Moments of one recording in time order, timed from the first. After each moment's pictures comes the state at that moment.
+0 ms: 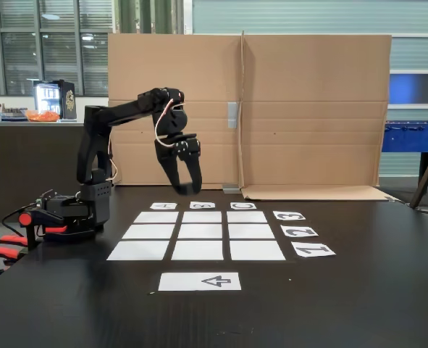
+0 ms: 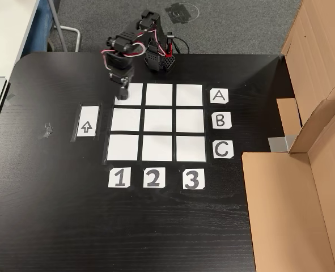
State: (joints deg) arm 17.2 86.0 72.9 94.4 0.1
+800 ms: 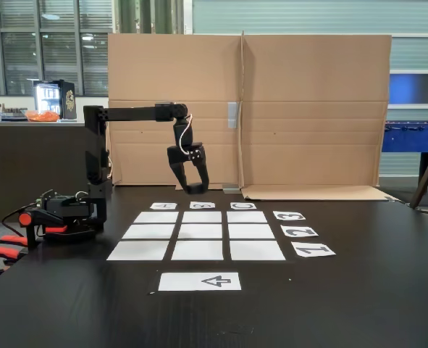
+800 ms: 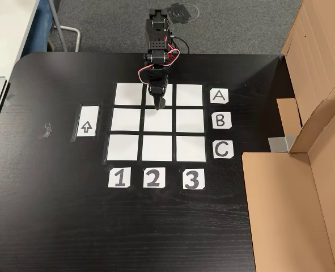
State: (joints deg) arm -7.2 88.7 89.3 83.1 7.4
